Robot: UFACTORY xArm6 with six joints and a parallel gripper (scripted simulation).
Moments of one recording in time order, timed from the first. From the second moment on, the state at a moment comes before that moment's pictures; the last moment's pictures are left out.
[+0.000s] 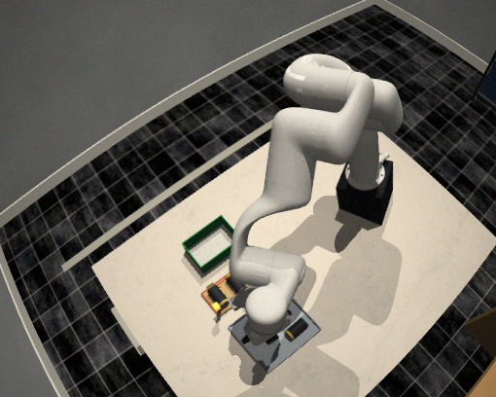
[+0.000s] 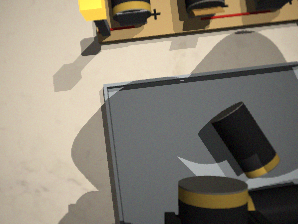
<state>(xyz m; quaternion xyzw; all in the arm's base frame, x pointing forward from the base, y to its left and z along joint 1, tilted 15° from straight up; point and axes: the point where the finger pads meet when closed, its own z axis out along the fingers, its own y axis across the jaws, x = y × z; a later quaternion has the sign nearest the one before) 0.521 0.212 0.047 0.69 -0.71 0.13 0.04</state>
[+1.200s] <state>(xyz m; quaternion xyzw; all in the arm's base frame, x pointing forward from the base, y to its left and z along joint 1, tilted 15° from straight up) 0.528 0.244 0.042 0.72 -0.68 0.13 0.04</state>
